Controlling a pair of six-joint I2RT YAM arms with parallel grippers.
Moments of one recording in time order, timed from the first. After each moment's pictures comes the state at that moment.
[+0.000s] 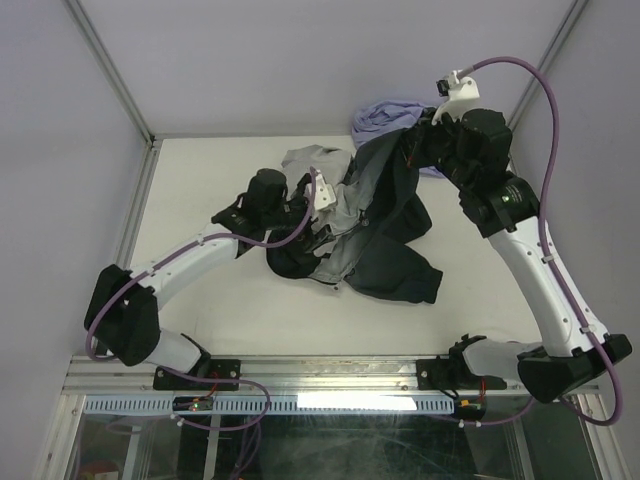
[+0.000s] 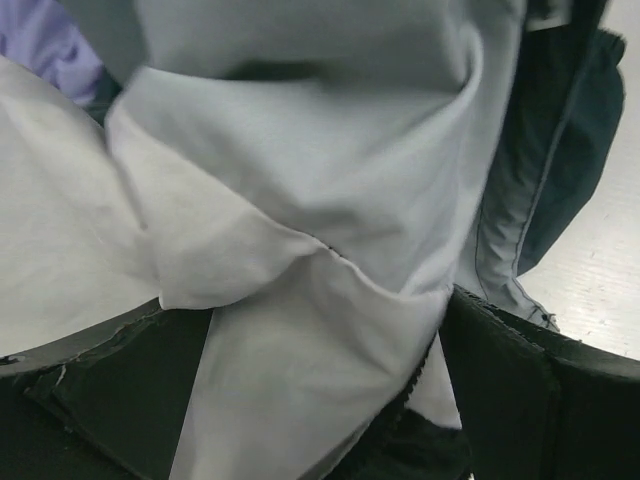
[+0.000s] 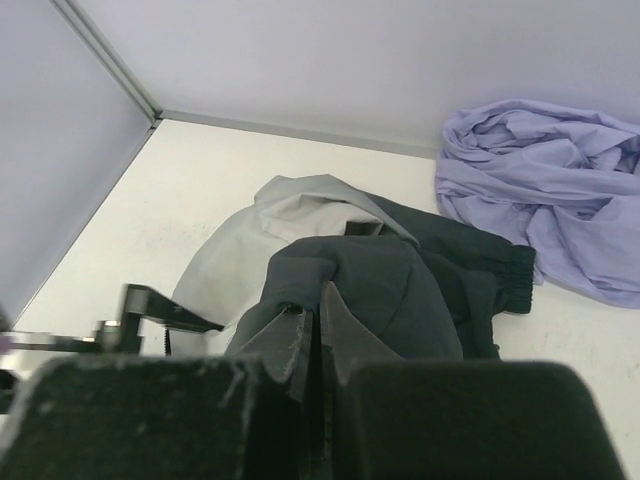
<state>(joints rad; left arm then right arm) -0.61 1.42 1.06 -0.08 0.52 0.46 0.42 1.23 1.53 -0.47 -0.02 0.21</state>
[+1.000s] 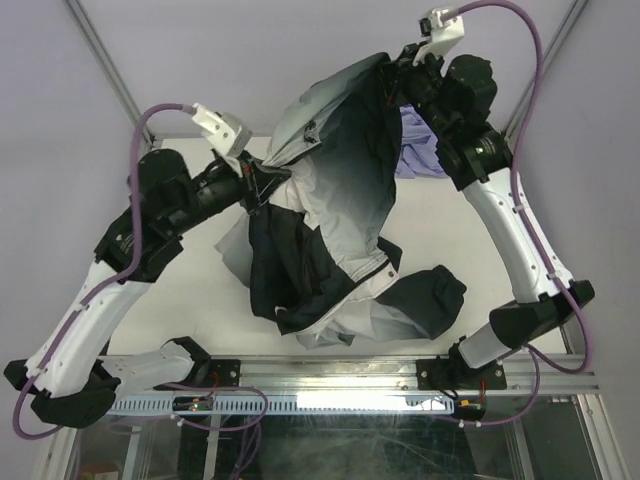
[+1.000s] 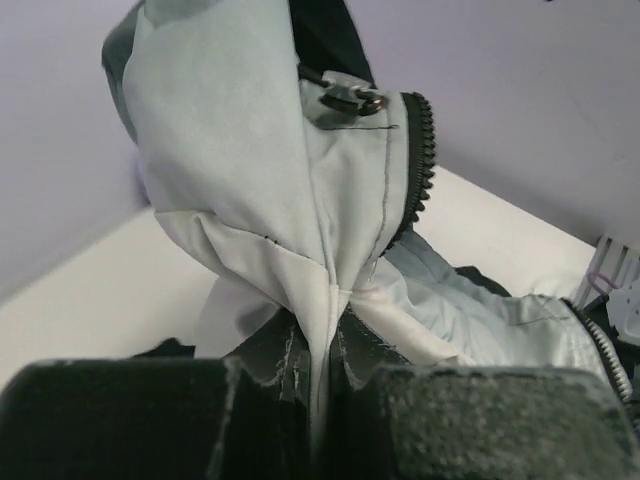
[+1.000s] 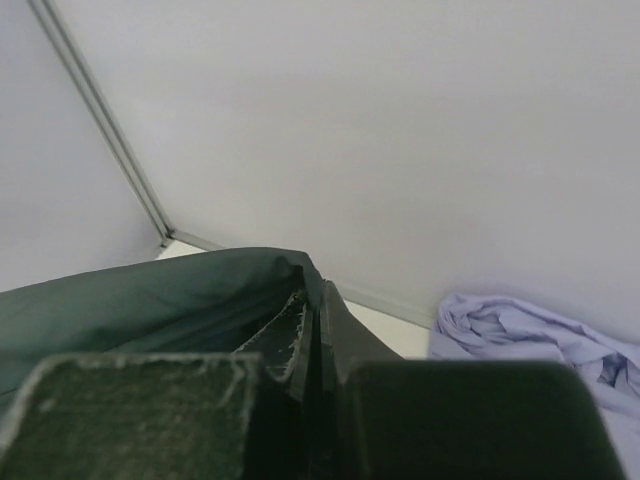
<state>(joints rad) -0.66 1.04 1.50 -0.44 0.25 -0.02 0.44 1.51 1.90 -0.25 -0.04 0.10</state>
